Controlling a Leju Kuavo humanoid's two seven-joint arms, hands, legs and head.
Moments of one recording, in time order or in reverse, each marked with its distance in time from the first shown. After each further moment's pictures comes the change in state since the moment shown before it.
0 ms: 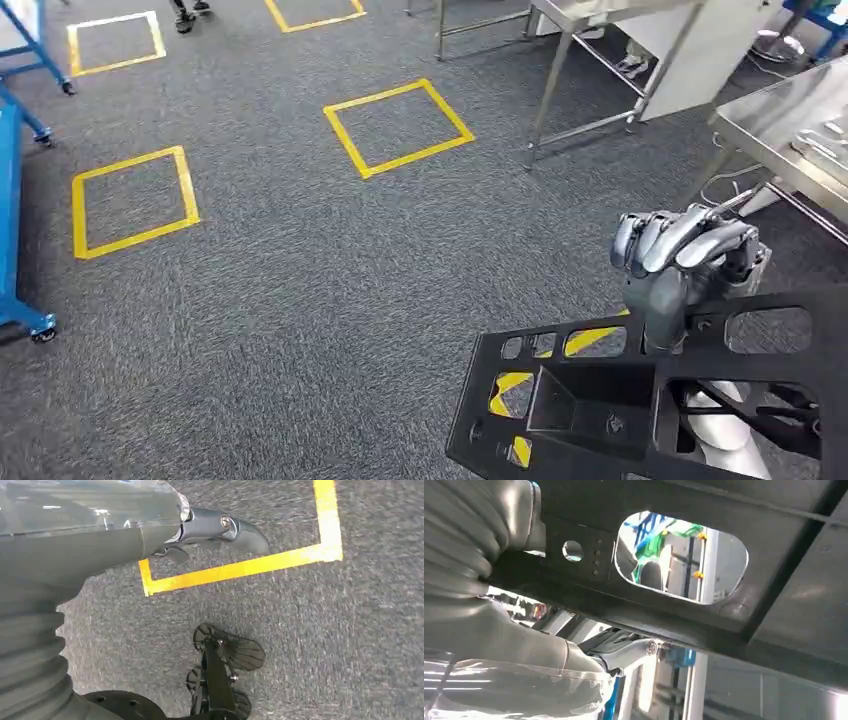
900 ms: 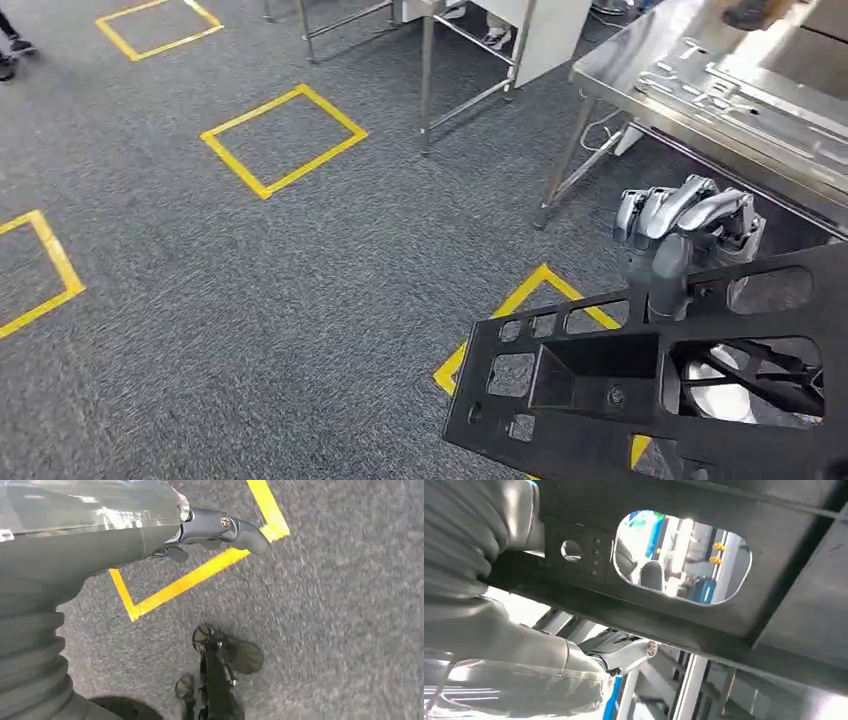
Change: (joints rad) left arm 0.010 -0.004 0.002 0.000 0.008 -0.002 -0.020; right arm -0.058 -0.016 -0.002 0.081 -0.072 0.022 0.000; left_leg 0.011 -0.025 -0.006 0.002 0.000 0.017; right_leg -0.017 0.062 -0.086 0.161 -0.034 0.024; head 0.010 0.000
